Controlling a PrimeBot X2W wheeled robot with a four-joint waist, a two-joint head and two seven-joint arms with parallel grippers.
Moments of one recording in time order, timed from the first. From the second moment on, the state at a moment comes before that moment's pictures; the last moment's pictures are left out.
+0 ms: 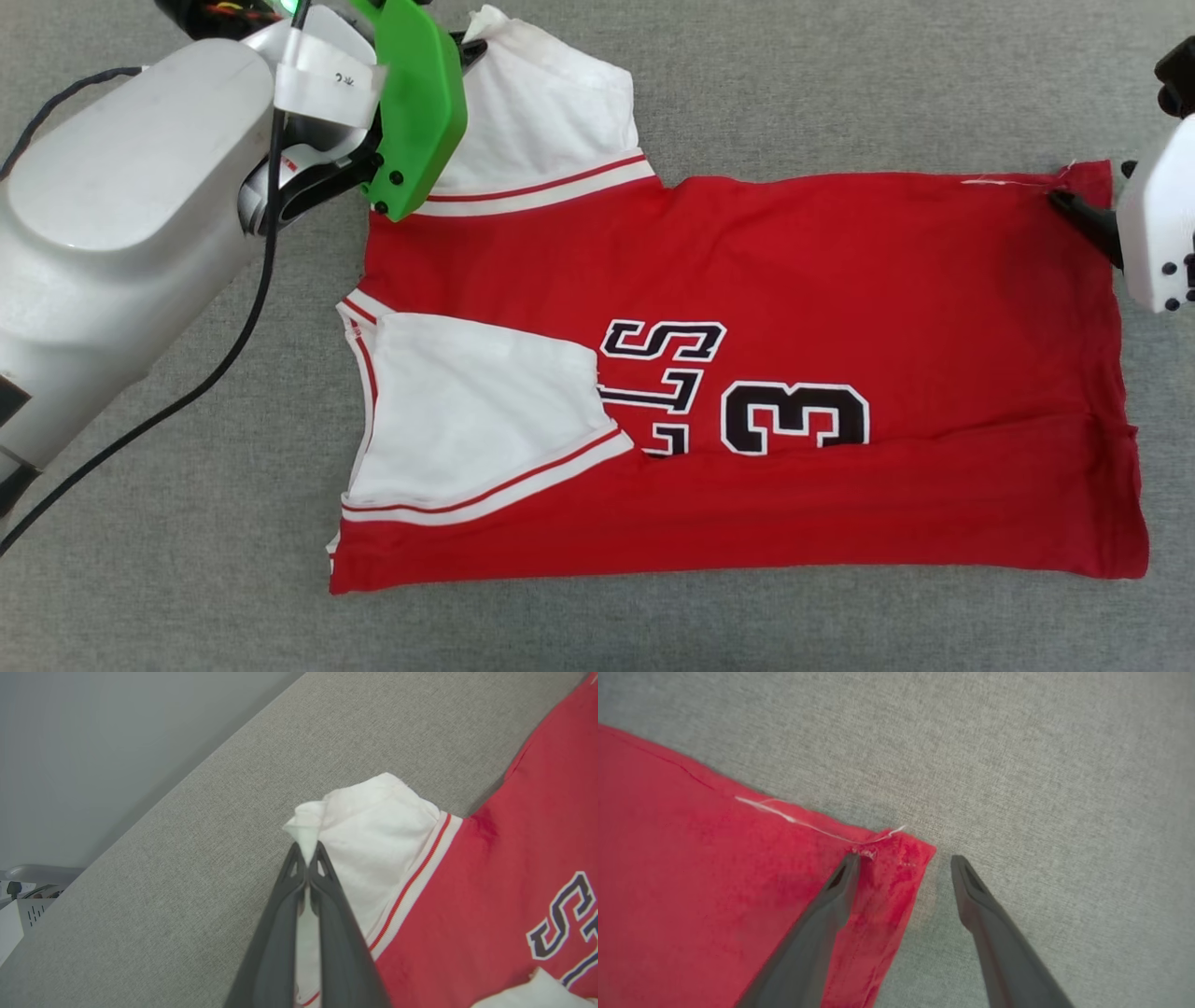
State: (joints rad) left arm -1.41 0.59 -1.28 0.42 -1.02 -0.13 0.37; right arm -0.83 -0.69 0.50 0.32 0.69 0.13 0.71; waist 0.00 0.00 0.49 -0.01
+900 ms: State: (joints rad) left arm -1.33 0.63 -1.28 0.44 -1.03 -0.13 0.24; right arm -0.85 -0.71 0.67 0.44 0.78 0.13 0.45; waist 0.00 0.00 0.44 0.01
